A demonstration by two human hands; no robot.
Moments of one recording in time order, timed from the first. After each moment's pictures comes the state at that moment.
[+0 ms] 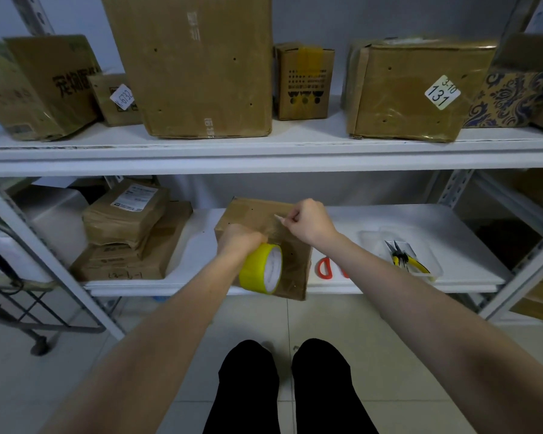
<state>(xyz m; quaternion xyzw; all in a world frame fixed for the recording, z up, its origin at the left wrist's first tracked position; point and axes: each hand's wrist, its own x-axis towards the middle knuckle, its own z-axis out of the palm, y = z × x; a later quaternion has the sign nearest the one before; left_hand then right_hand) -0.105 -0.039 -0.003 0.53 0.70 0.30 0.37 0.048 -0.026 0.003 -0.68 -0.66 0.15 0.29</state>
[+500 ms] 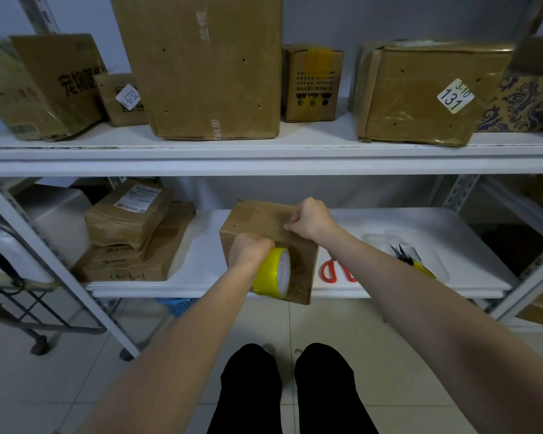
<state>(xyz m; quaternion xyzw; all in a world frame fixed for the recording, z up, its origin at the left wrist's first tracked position) -0.099 -0.043 -0.017 0.51 0.70 0.32 0.39 0.045 -0.007 0.008 -0.70 -0.67 0.15 0.21</state>
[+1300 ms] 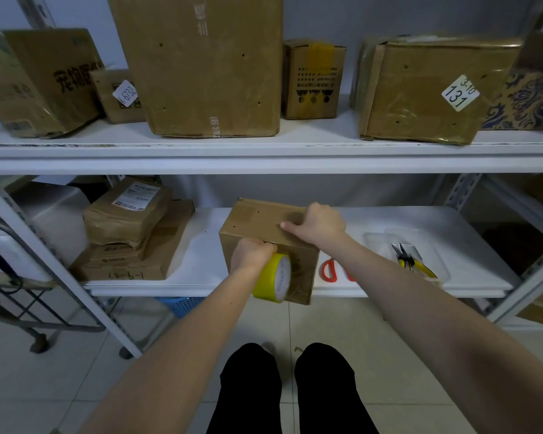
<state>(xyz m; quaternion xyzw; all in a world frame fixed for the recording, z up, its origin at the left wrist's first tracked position) -0.096 -0.042 -0.025 0.51 0.70 0.31 0.39 0.050 -0.014 0.002 -0.76 -0.63 0.11 0.15</state>
